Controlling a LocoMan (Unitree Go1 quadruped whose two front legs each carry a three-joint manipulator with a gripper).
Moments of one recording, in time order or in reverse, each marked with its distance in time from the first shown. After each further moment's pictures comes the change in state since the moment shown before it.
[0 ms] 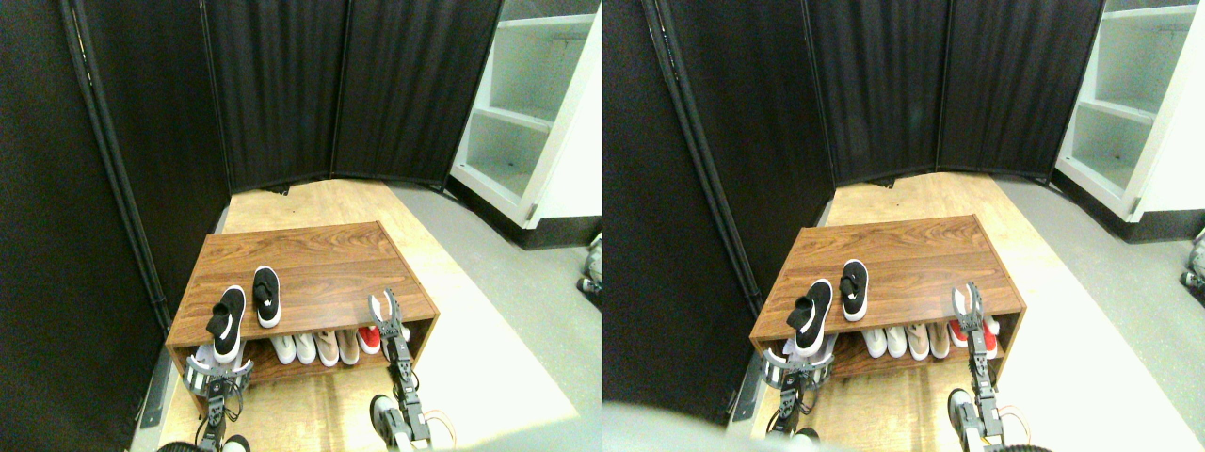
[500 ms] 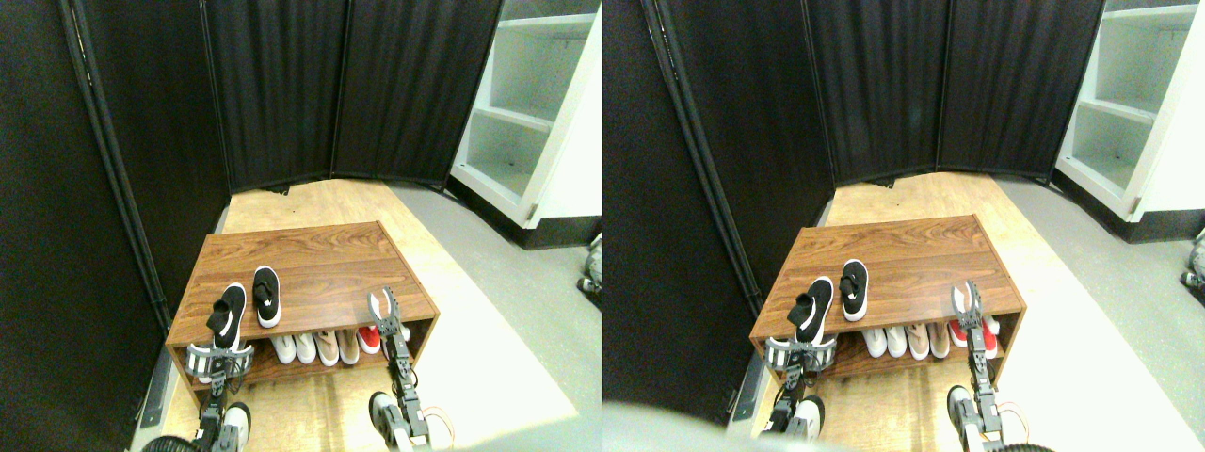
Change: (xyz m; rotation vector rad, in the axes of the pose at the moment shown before) right arm 0.003 0.000 -0.002 0.013 0.010 0.003; left arm 0.032 0.003 -0.001 -0.046 -0.014 0.021
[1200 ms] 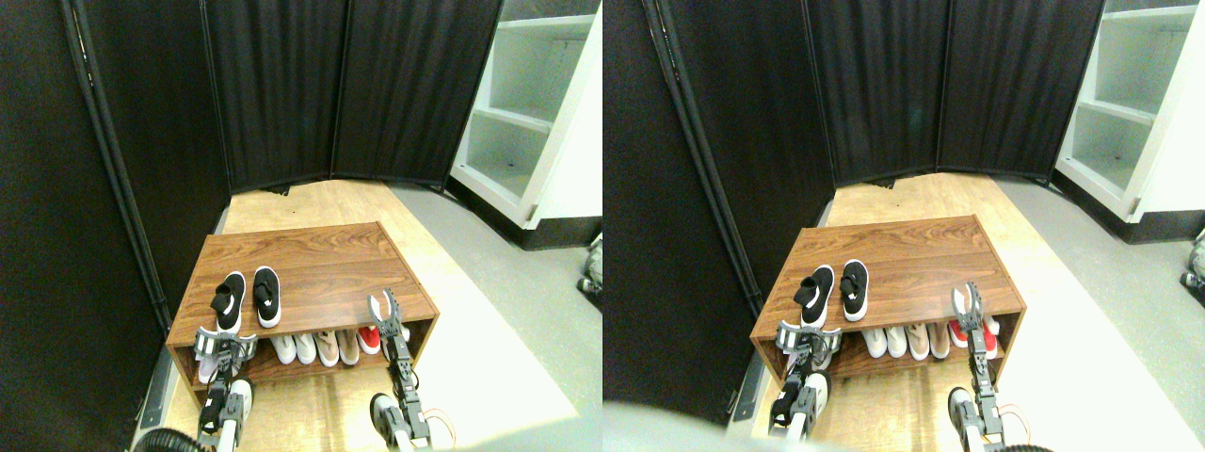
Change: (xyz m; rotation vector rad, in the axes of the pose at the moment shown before) right arm -0.002 -0.003 0.001 -0.027 0.011 -0.006; left arm 0.029 0.000 -0.009 0.033 0.037 0.034
